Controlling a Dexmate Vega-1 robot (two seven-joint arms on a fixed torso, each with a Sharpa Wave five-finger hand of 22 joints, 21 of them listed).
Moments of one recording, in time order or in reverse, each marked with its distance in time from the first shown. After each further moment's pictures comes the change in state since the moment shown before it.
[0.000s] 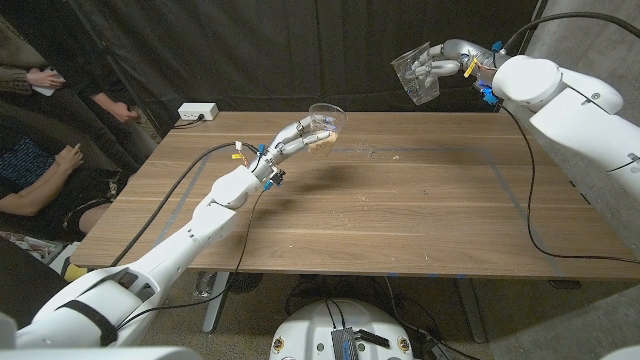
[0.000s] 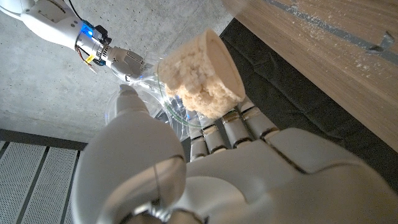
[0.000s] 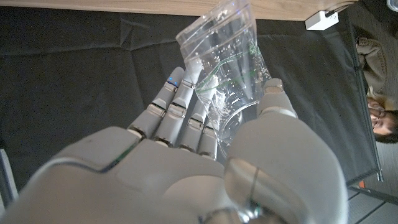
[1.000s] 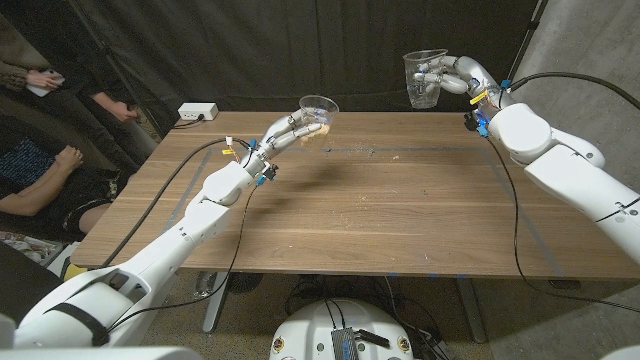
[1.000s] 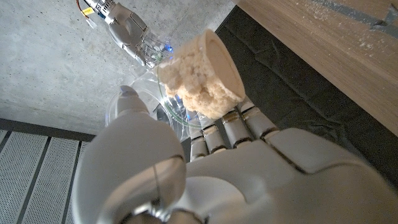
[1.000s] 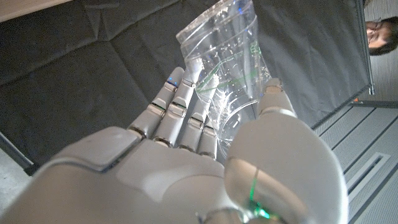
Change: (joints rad) left arm 0.020 0.035 -0.039 -0.048 -0.048 0.021 -0.006; left_hand -0.008 0.008 0.000 0.000 0.000 -0.004 0.004 0.000 0.000 -0.002 0.002 -0.001 -0.003 0.000 0.000 0.000 0.000 0.000 0.000 0.000 0.000; right arm -0.273 0.108 0.117 0.122 0.129 0.380 -0.343; right_hand 0.001 -0.001 0.004 -0.004 0.001 0.000 0.000 0.008 0.005 0.017 -0.005 -0.004 0.001 0.019 0.000 -0.002 0.000 0.000 0.000 0.000 0.000
